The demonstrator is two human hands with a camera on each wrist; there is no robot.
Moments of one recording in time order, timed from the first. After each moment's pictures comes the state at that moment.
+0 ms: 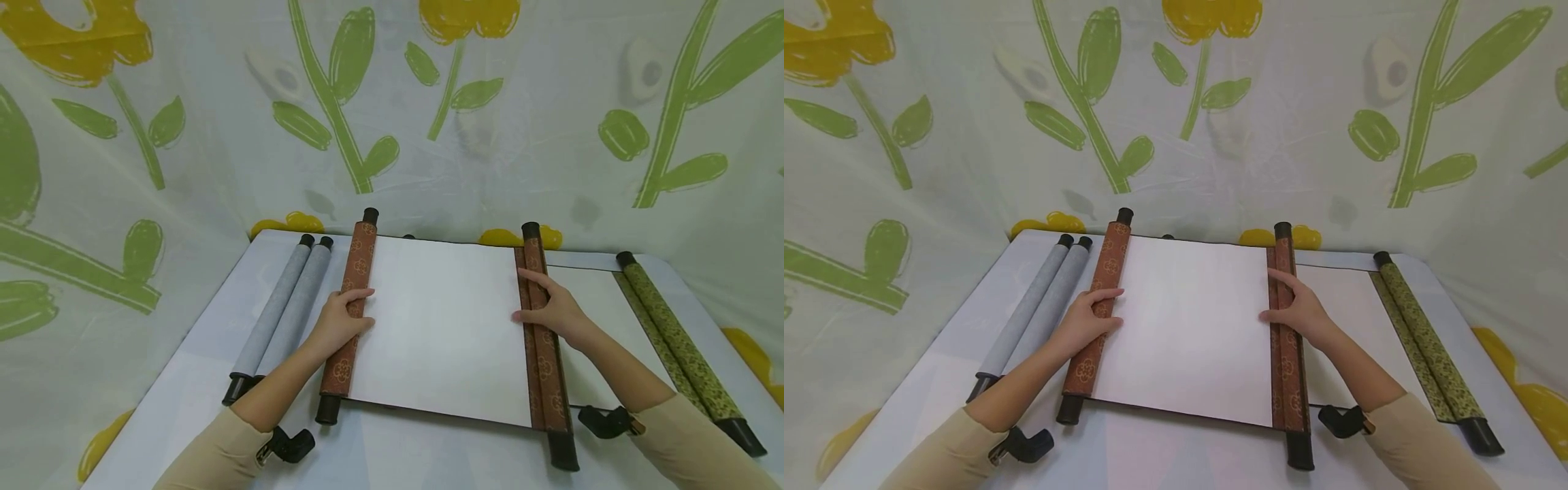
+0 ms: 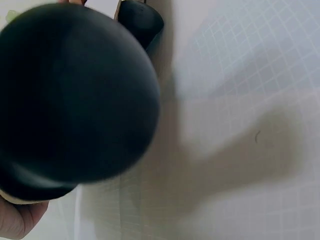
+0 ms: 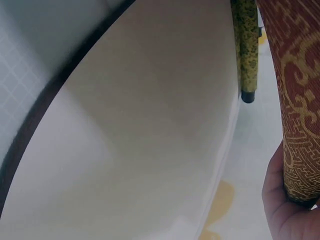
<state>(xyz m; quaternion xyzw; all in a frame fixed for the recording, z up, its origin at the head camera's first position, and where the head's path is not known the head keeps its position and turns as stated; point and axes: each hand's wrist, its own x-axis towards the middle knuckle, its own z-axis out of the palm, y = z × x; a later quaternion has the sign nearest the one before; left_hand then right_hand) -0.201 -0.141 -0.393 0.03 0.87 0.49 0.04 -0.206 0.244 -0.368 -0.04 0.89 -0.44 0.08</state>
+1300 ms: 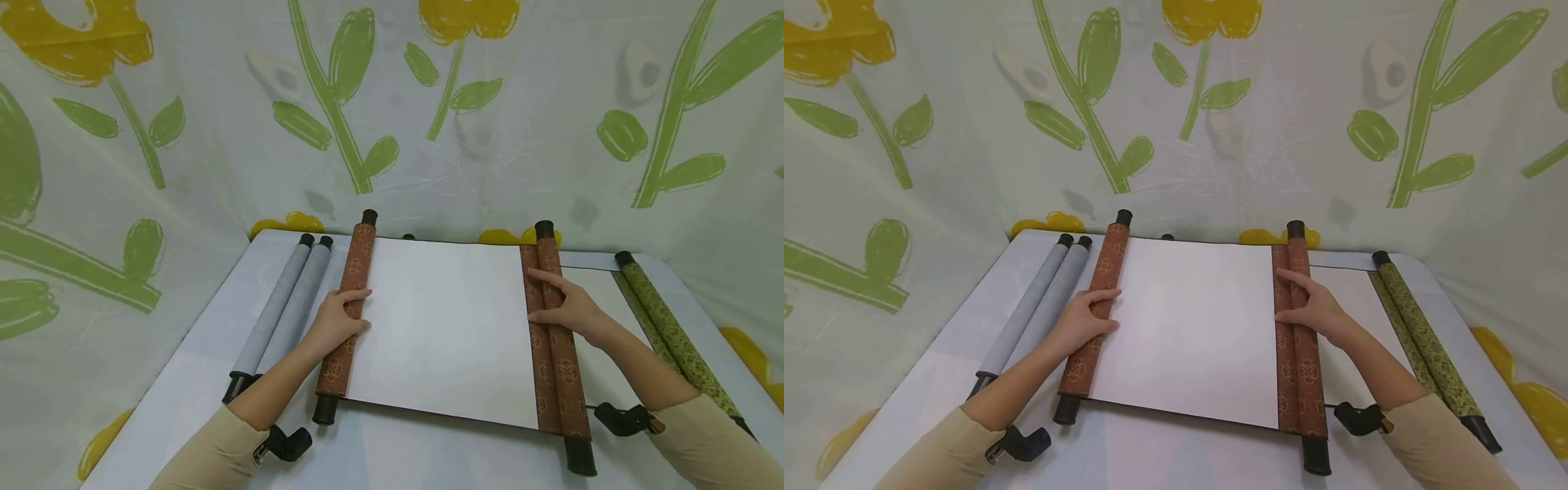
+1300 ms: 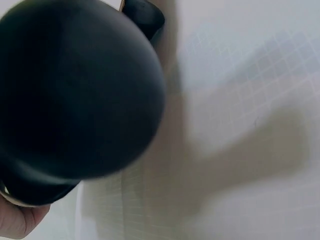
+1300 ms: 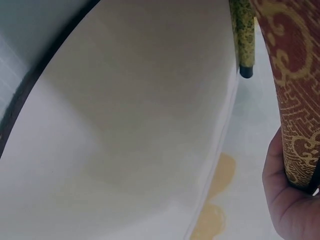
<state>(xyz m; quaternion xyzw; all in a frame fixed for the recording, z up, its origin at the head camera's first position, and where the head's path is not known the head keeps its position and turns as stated) -0.204 -0.146 -0.393 0.03 0.87 0.48 0.05 -0.202 0.268 -0.359 -0.07 0.88 -0.45 0.10</state>
